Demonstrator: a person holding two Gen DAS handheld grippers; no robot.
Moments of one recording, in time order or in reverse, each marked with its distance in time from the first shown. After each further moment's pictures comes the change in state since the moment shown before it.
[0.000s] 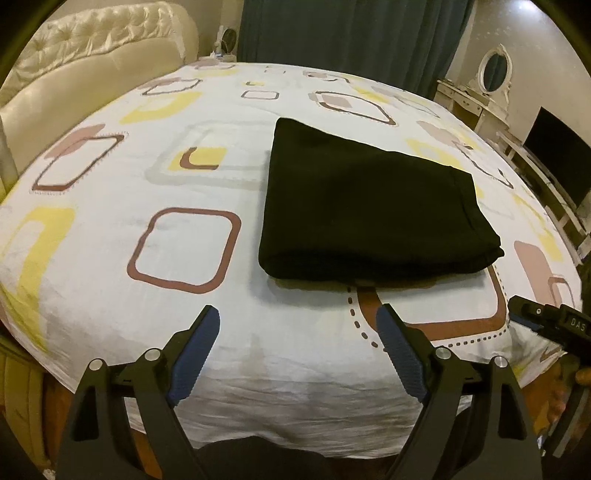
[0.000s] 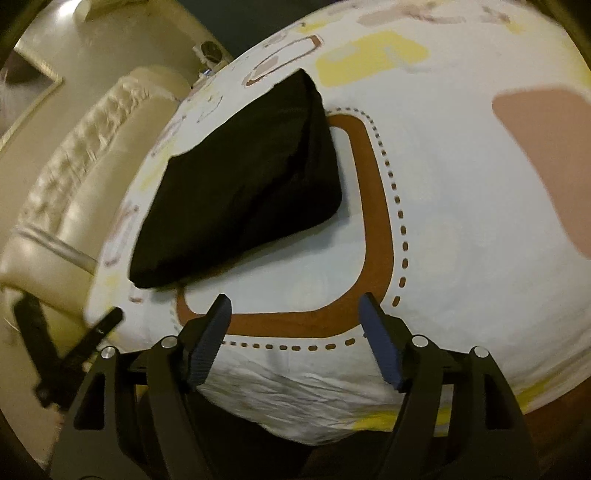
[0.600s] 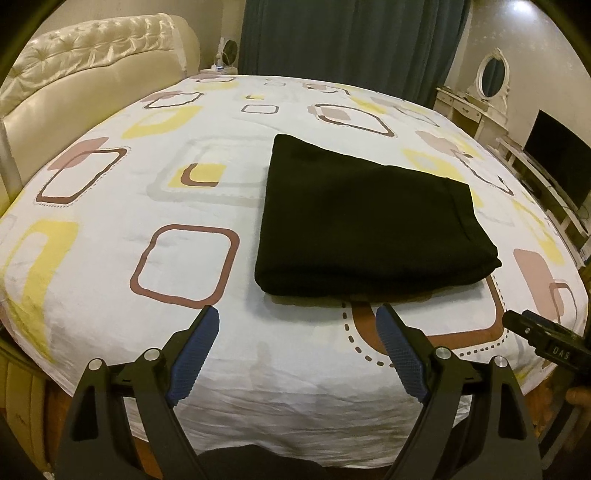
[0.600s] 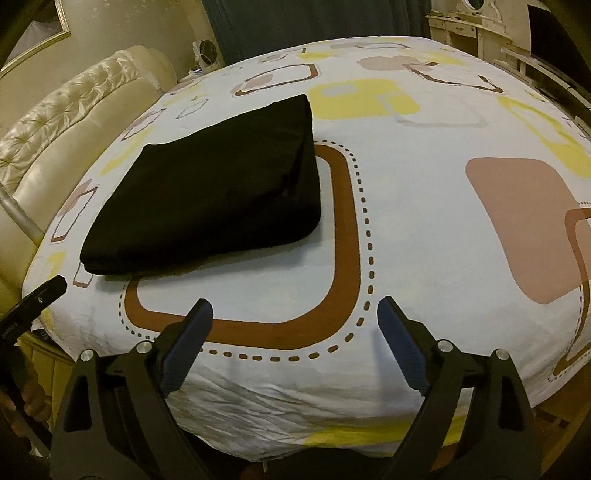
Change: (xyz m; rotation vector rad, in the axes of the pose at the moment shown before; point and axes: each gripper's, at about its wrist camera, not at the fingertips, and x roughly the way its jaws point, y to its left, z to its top) left arm -0.004 -0.007 0.005 -0.005 -0.046 0.016; right arm -0.001 0.015 -0.005 -0.156 -0.102 -0.228
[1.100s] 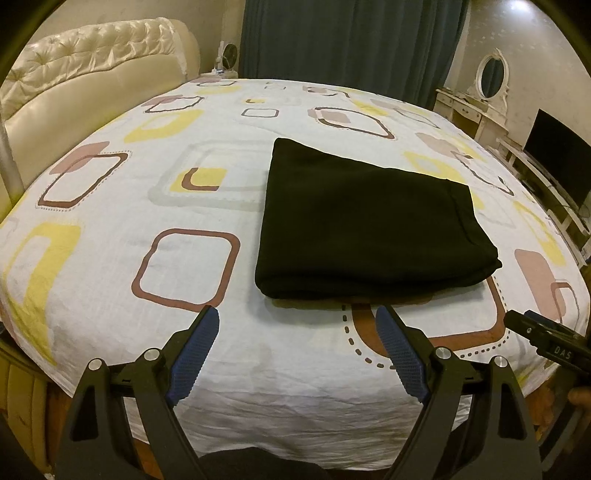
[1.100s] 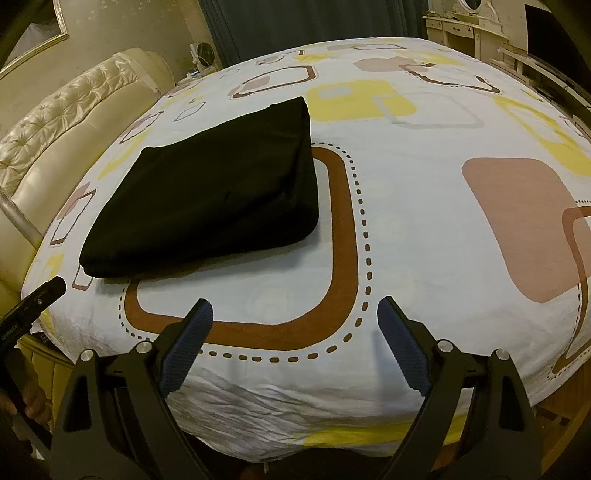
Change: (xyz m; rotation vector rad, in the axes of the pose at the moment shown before) left arm -0.001 -0.002 -0.001 0.015 -0.014 0.006; right arm 0.000 -0.003 0.003 0.003 -0.003 -0.003
